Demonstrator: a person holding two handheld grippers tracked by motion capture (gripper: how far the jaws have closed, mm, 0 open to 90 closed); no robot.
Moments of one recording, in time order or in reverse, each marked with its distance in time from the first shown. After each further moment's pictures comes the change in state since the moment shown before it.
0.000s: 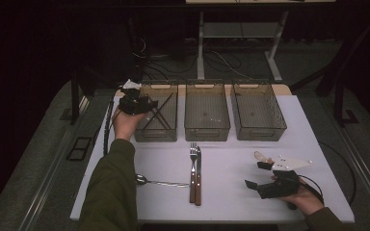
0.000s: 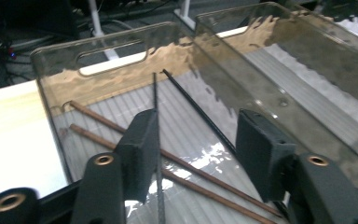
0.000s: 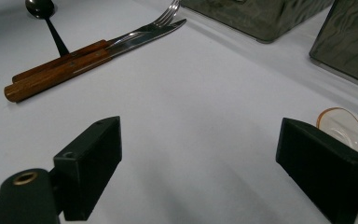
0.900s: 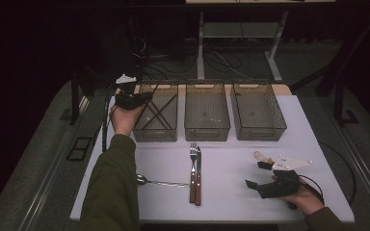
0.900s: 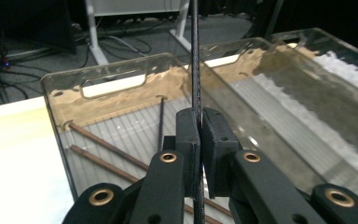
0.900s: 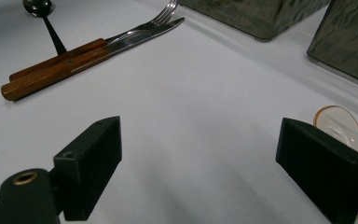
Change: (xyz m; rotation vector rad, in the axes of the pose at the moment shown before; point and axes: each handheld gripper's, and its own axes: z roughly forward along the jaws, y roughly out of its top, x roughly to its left) left arm 0.009 0.012 -0.006 -0.067 0.004 -0.060; right arm -0.001 -0.001 0.000 0.004 -0.003 0.005
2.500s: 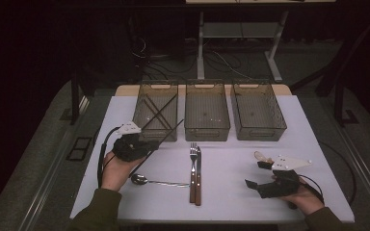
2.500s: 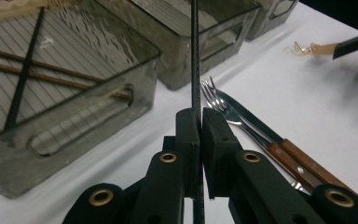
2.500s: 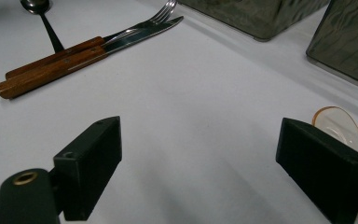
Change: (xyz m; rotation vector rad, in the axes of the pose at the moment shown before) left arm -0.083 -0.088 -0.084 0.141 -0.227 0.133; right arm 0.000 0.001 0.001 0.005 -0.006 -0.012
